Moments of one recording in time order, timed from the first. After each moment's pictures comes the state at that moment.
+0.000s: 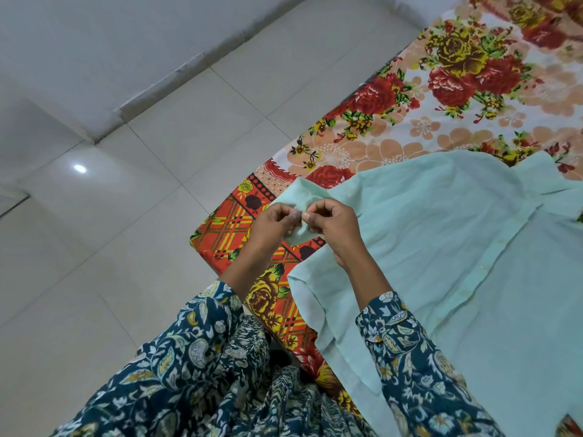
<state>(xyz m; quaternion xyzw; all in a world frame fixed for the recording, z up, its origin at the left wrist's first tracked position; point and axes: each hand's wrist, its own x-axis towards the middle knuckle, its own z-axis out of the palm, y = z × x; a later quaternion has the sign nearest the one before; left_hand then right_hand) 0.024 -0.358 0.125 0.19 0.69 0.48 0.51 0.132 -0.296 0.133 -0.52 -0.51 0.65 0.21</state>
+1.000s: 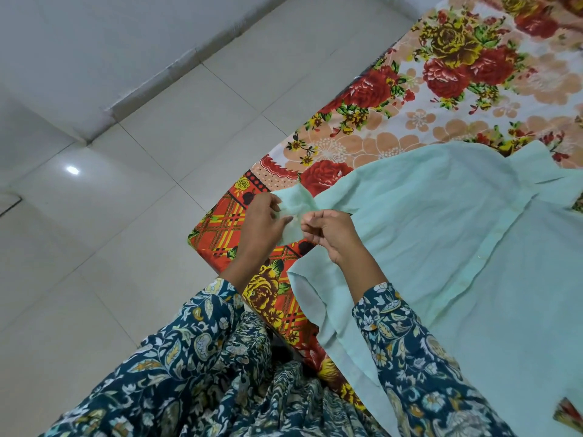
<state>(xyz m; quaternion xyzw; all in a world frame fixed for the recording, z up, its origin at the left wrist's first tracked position) 0.013 -0.363 0.107 0.39 0.81 0.33 0.30 0.129 -0.300 0.119 -0.57 -0.33 0.74 0.16</state>
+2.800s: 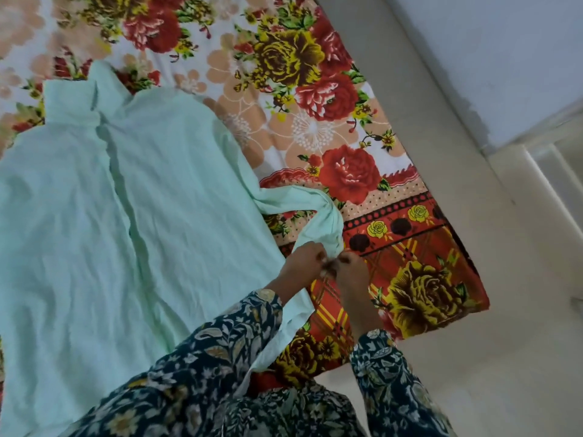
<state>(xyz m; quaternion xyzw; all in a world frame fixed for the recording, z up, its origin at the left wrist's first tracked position) 0.656 -0.450 -0.021 0.81 0.35 -0.19 0.43 0.718 -0.540 -0.025 -0.82 0.05 0.42 0.38</state>
